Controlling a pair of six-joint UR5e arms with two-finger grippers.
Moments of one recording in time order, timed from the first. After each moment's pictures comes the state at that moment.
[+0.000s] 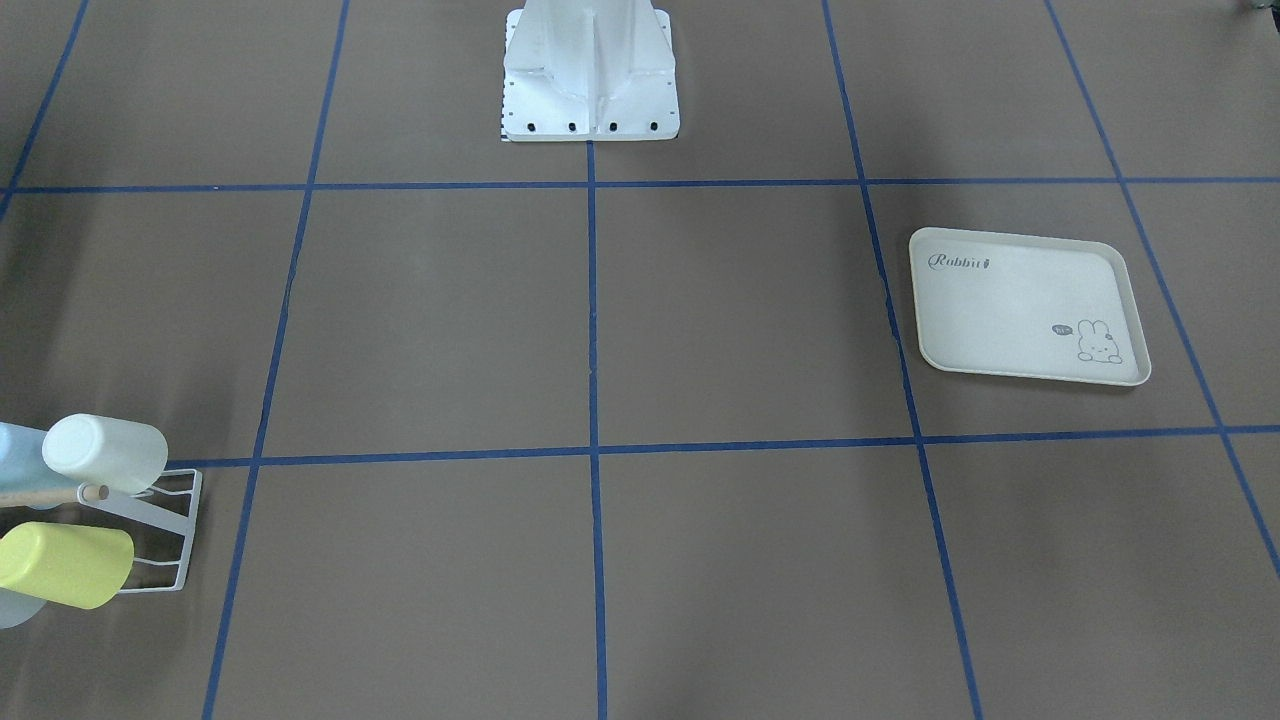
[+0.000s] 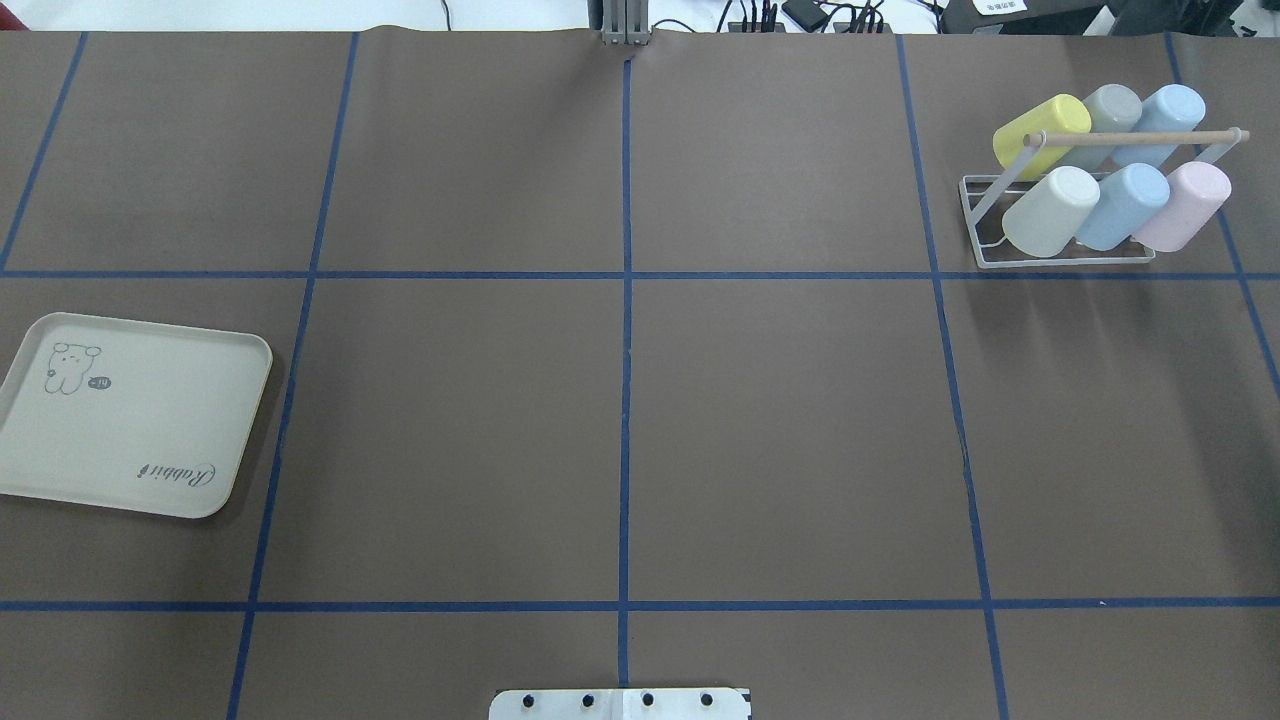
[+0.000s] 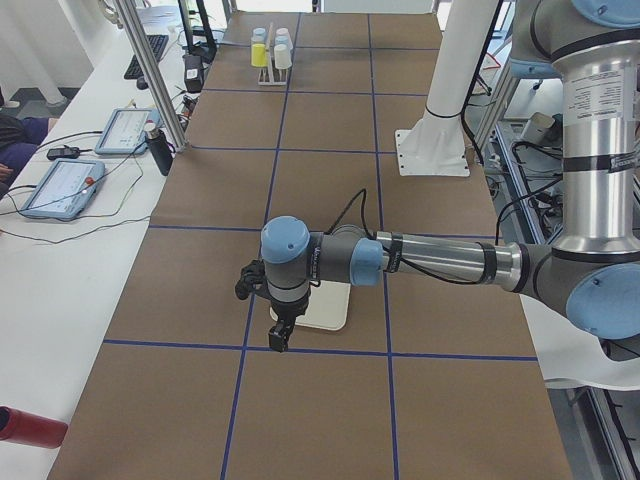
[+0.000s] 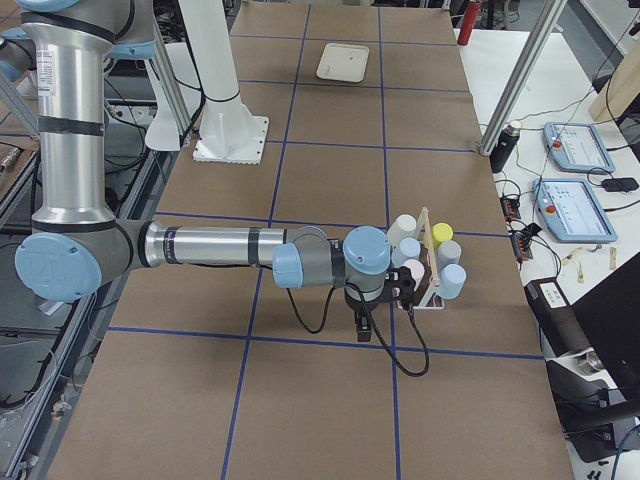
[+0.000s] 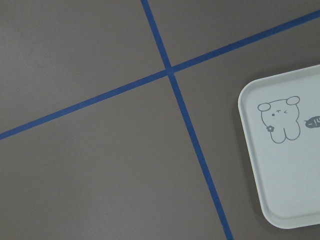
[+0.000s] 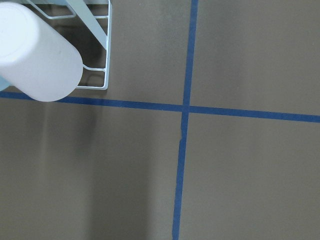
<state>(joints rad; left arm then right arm) -1.53 -1.46 -1.77 -1.56 -2.25 0.26 1.54 -1.62 1.65 -1.47 2.38 0.03</state>
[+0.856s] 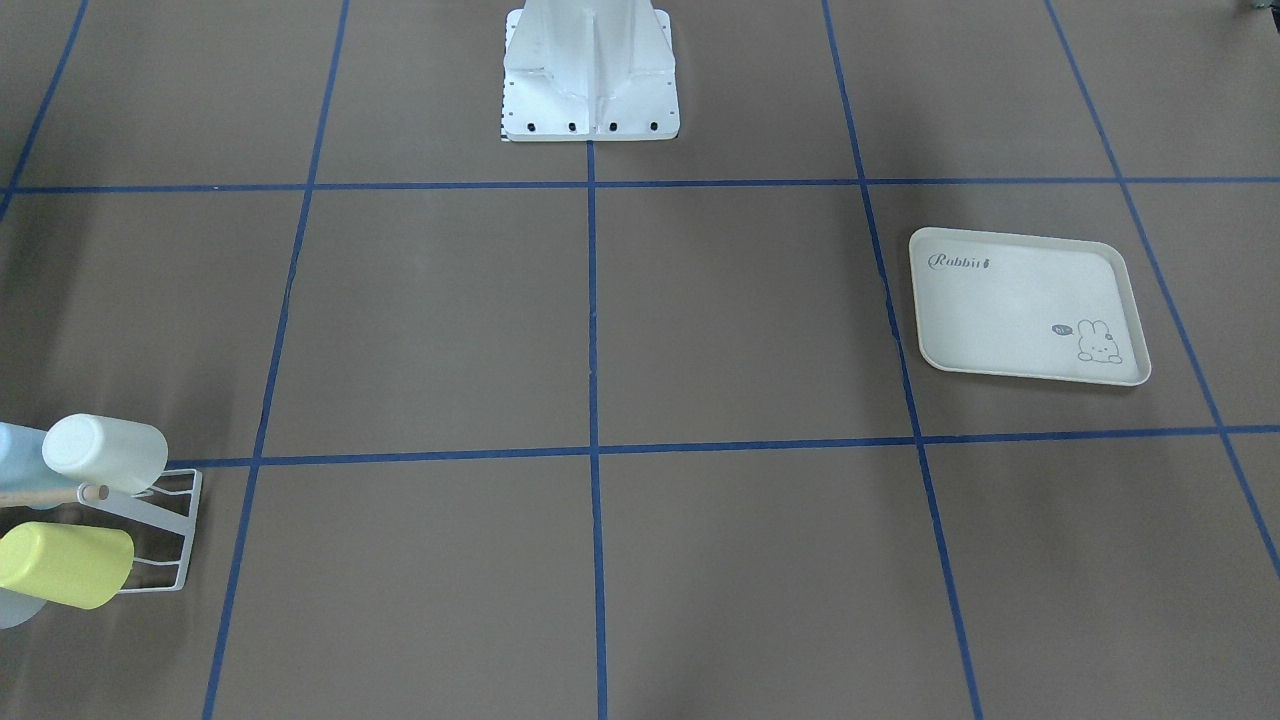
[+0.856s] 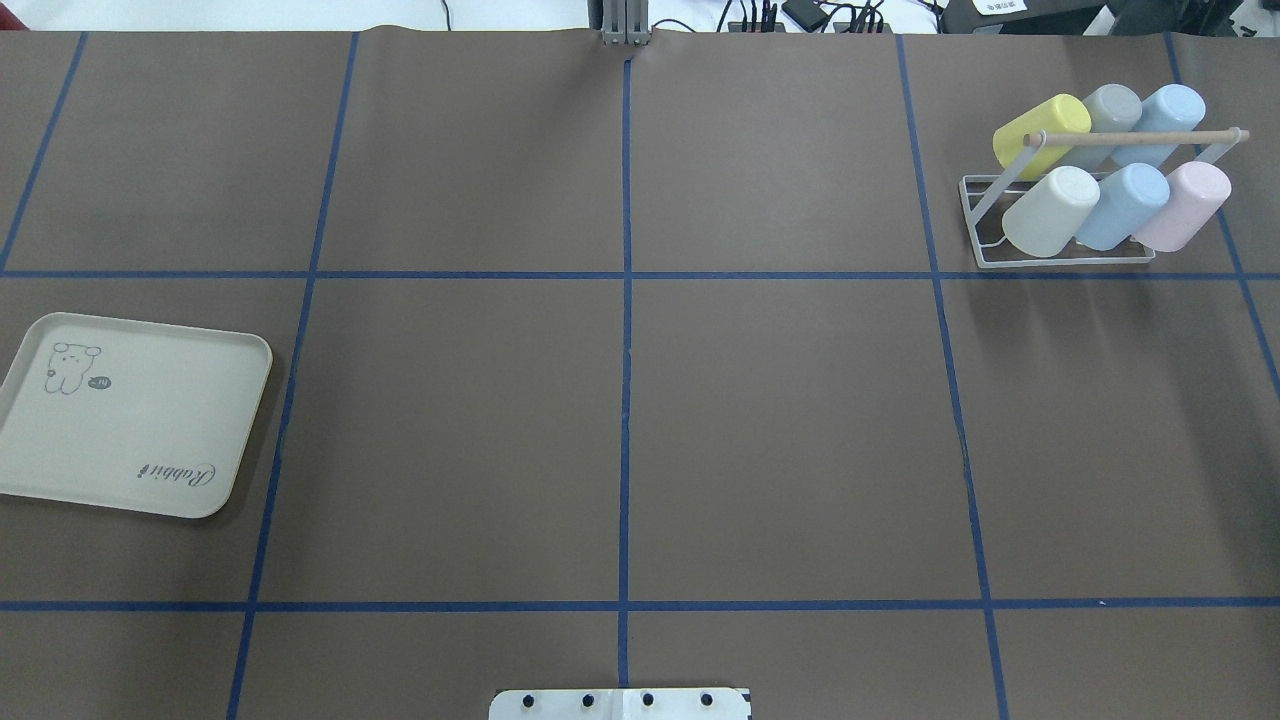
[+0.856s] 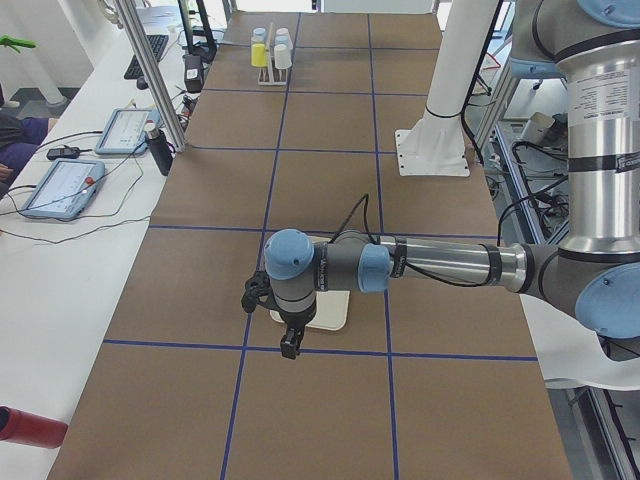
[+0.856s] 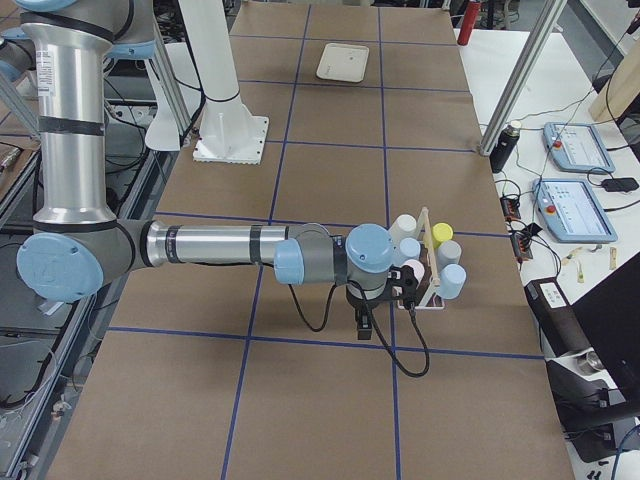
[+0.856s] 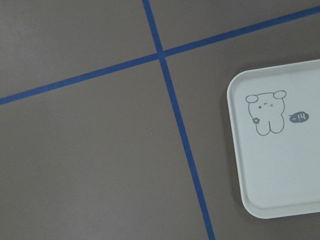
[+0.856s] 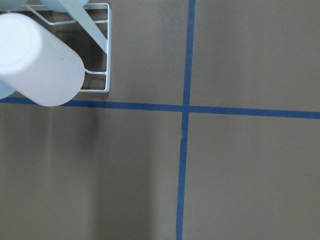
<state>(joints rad) -1.59 -1.44 -1.75 -1.50 -2.33 0.25 1.56 -1.61 1.65 -1.52 2.39 0.04</state>
